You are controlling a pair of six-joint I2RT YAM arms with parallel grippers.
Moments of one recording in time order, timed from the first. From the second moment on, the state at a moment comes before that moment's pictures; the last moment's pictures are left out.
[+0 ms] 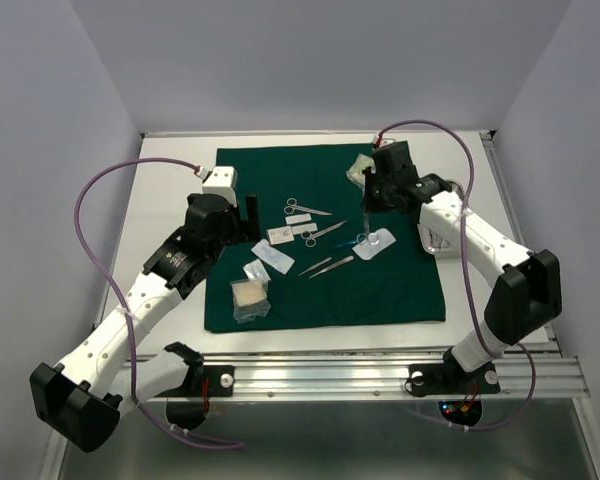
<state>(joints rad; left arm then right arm) -0.53 0.98 0.91 -0.41 -0.31 -0.29 0.48 1.60 1.36 -0.56 0.14 0.37</state>
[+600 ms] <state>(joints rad) -0.53 0.99 0.91 -0.41 -0.30 -0.29 0.08 1.58 1.42 -0.61 0.40 0.15</state>
